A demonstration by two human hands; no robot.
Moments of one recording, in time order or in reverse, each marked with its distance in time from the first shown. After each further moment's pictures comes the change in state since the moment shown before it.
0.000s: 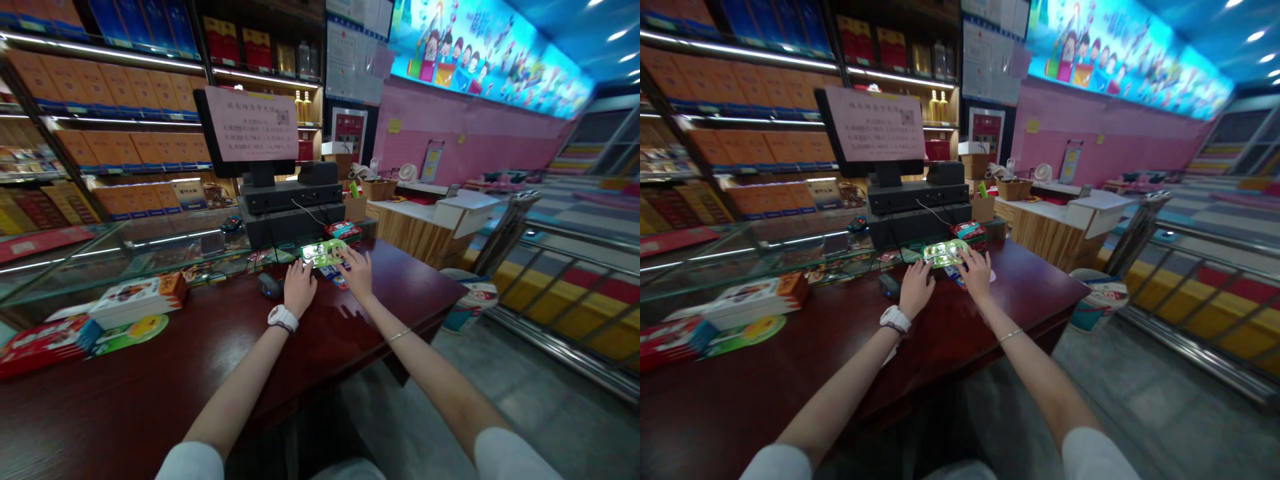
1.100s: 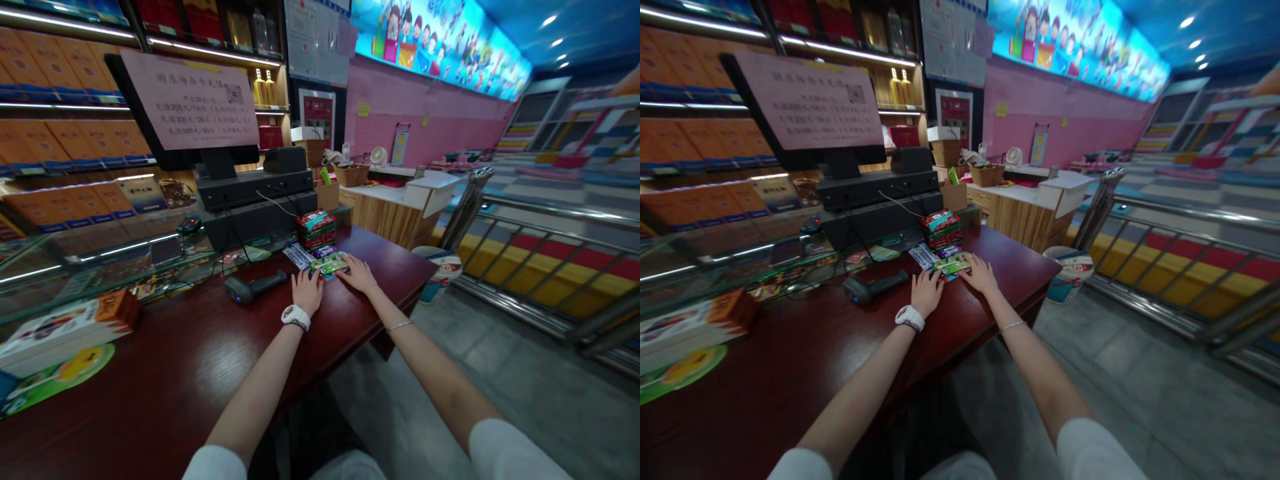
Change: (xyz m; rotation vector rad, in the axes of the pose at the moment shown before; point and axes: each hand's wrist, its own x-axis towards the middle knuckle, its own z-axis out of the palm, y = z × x) left_hand -0.001 0.061 0.079 -0.050 -0.267 -0.006; right_hand -0.036 0.098 -0.022 -0.217 -0.623 0.289
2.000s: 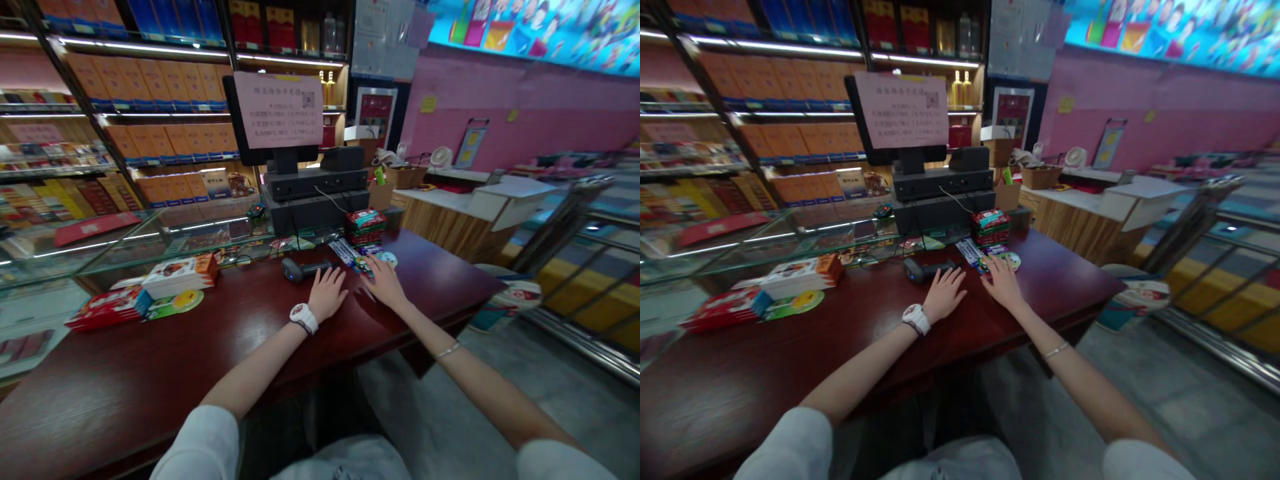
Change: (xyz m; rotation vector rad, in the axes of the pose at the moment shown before) left_hand -0.068 -0.053 -0.067 0.115 -0.036 0.204; right_hand -0.042 -0.086 -0.012 0.006 0.218 -0.367
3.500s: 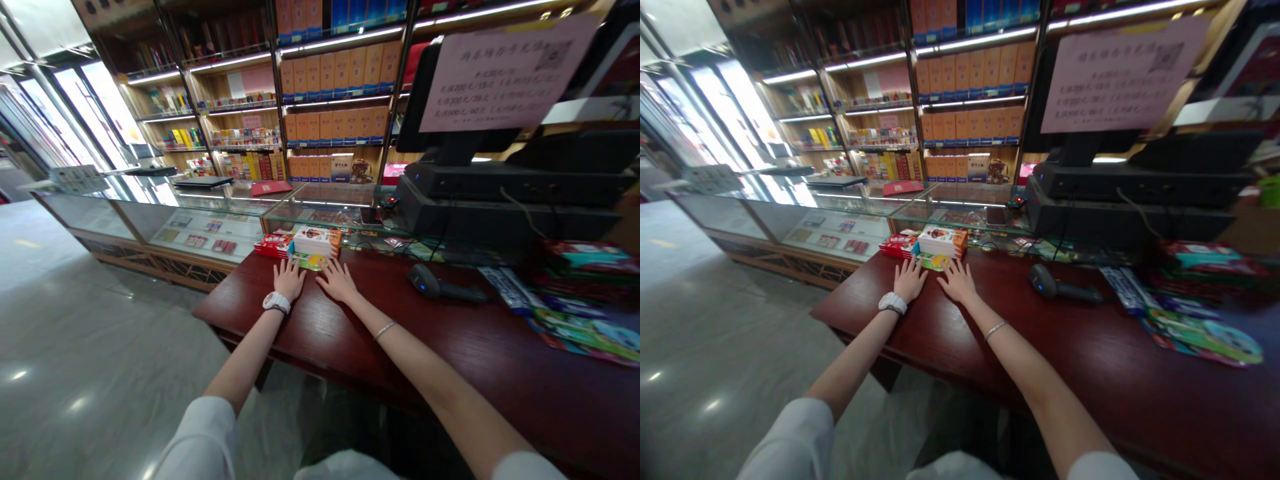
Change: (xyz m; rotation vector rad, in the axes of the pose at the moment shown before) left_hand -0.262 -0.249 -0.090 0.299 0.017 -1.096; right_hand 0.067 -0.411 0.128 0.284 -0.475 -0.552
